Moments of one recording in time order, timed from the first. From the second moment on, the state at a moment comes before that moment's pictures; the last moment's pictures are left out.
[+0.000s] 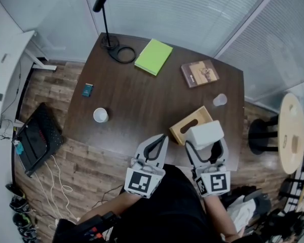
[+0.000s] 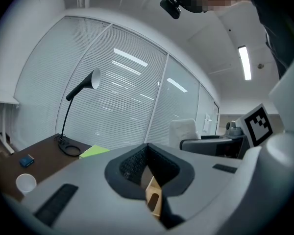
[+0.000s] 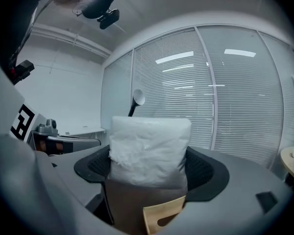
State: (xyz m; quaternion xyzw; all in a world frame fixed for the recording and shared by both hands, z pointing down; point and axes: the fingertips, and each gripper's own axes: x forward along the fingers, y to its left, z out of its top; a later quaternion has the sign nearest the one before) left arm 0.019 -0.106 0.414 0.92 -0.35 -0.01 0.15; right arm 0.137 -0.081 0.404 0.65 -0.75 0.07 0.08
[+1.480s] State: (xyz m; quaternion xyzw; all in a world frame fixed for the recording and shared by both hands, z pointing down) left arm 0.157 -0.093 0.391 0.92 -0.38 -0.02 0.12; right arm 0.260 -0.070 0.359 0.65 -0.76 0.01 0.03
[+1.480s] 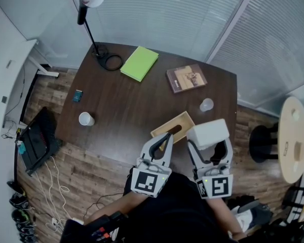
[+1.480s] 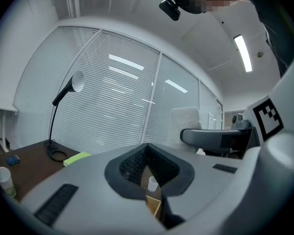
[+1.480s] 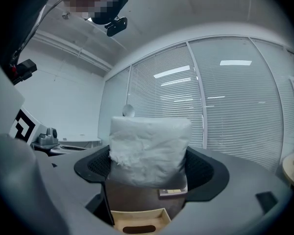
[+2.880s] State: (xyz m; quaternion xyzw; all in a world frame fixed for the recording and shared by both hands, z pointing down) left arm 0.191 -0.053 0.393 0.92 -0.38 -0.02 0.10; right arm 0.296 -0.039 0.360 0.67 -0.74 -0.01 0.04
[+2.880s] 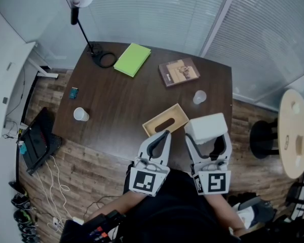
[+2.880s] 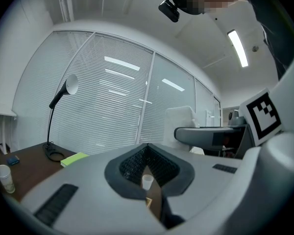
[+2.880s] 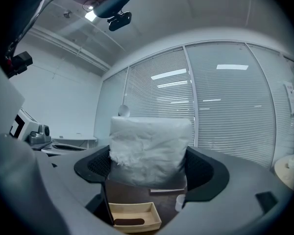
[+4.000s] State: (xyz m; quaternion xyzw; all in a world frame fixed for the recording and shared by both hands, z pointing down) left arm 0.199 -0.048 0.392 0.92 -0.38 -0.02 0.10; right arm 0.287 -0.037 0.365 0.65 -0.76 -0.01 0.04
